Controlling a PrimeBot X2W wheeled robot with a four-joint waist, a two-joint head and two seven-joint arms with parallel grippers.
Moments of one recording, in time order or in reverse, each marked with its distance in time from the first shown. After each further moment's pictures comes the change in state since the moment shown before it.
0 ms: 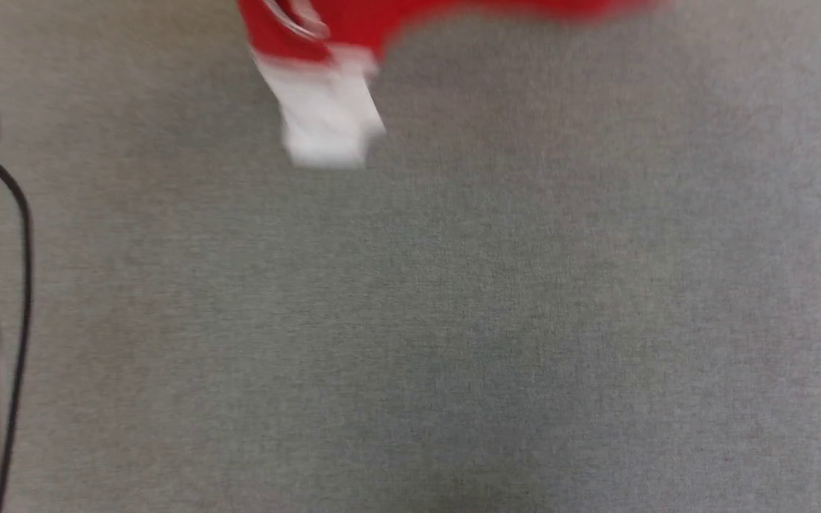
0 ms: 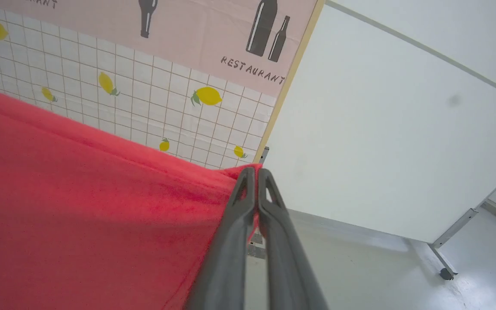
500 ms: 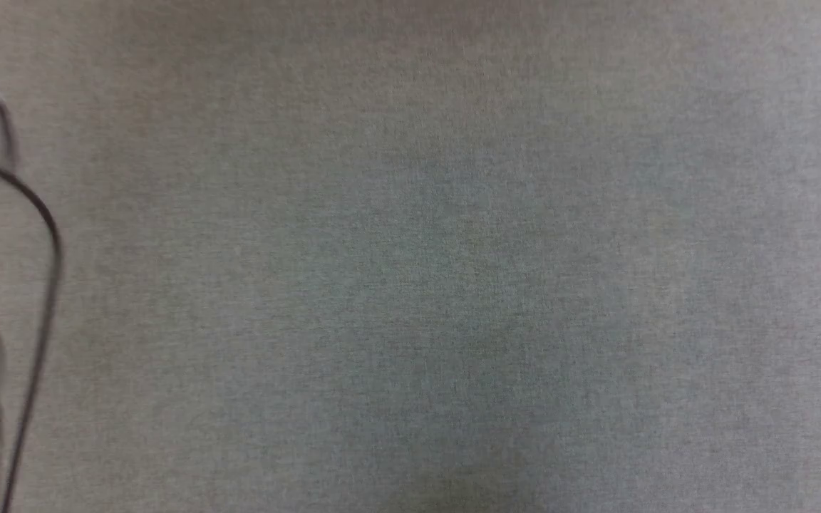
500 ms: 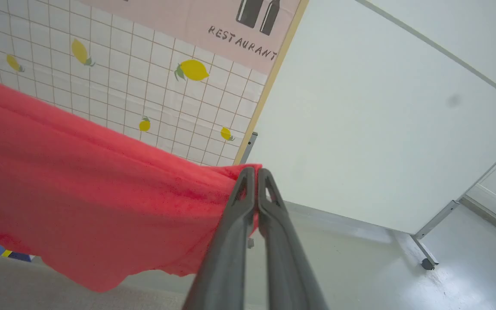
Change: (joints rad) left arm 0.030 0.025 -0.088 0.141 0.094 -0.111 -0.148; right arm 0.043 0.051 -0.041 0.152 -0.122 0.000 -0.207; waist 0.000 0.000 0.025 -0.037
